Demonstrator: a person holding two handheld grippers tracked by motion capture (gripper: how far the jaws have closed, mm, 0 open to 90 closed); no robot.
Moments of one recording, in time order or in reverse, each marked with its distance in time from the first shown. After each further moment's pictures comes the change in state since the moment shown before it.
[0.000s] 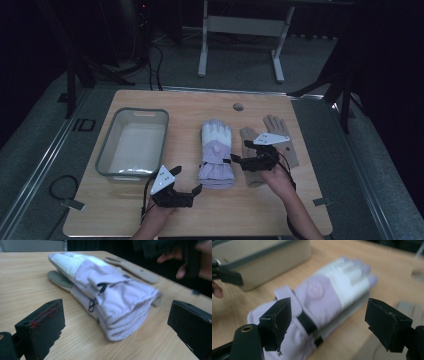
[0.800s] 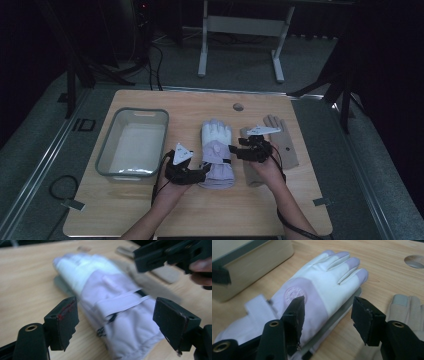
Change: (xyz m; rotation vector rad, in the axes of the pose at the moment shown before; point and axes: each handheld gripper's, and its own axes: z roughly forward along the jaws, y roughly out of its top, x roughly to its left) left arm -0.002 0.053 0.044 0.216 0.162 0.017; right arm -0.013 0.010 0.033 0.055 -0.077 0.102
